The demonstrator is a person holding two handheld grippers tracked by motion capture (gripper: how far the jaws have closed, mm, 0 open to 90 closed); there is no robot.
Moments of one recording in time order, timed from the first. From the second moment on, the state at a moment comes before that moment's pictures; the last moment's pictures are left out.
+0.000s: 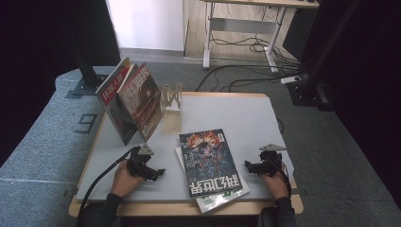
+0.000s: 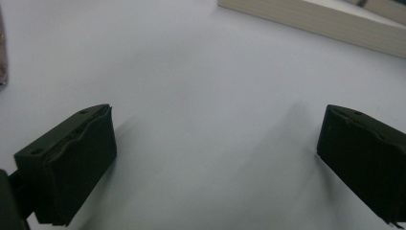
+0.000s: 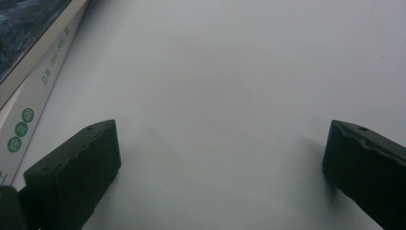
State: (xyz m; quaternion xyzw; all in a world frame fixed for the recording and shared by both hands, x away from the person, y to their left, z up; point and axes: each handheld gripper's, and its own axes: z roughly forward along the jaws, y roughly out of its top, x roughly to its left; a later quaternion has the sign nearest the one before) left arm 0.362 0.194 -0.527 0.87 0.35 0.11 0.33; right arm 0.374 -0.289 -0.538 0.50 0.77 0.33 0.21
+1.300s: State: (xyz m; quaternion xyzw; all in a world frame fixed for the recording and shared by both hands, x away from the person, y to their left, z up) left arm 0.361 0.192 -0.529 0.87 0.34 0.12 0.33; right arm 0.334 -0.256 -0.510 0.44 0.80 0.37 0.20
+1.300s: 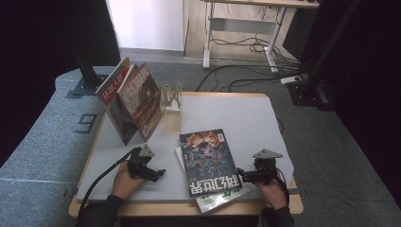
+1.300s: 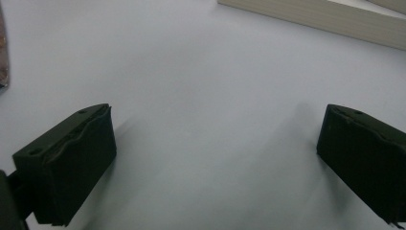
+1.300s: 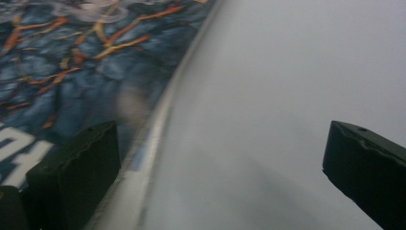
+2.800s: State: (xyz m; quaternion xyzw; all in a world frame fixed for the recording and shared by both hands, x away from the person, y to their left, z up) left arm 0.360 0.192 -0.529 0.87 0.34 0.12 0.33; right arm 0.290 -0.216 -0.519 0.36 0.84 0.38 0.14
